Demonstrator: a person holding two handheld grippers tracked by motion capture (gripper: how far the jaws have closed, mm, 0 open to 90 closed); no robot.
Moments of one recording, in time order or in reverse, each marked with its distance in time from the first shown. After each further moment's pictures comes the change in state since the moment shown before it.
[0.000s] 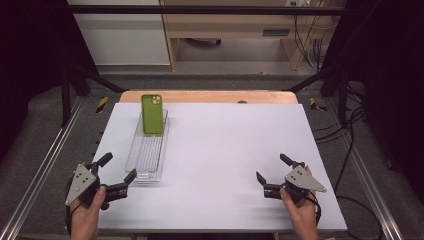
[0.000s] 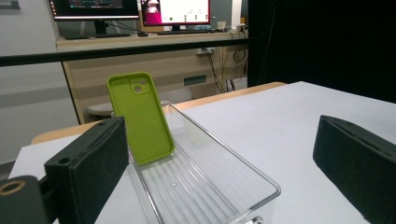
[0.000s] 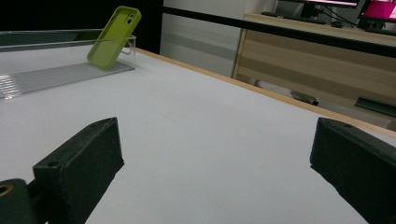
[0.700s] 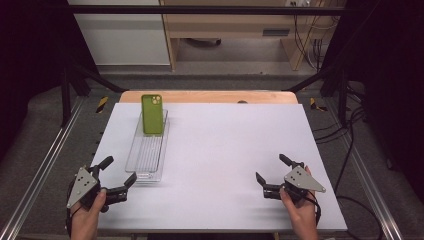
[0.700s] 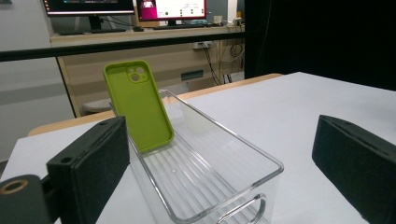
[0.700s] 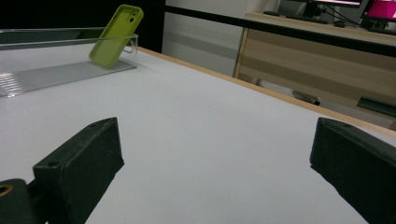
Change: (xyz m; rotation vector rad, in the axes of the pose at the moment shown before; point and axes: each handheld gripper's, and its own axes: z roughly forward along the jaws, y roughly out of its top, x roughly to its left) left arm 0.006 -0.016 -0.002 0.015 -0.011 0.017; right arm 0.001 0.000 0.001 0.004 0.007 -0.005
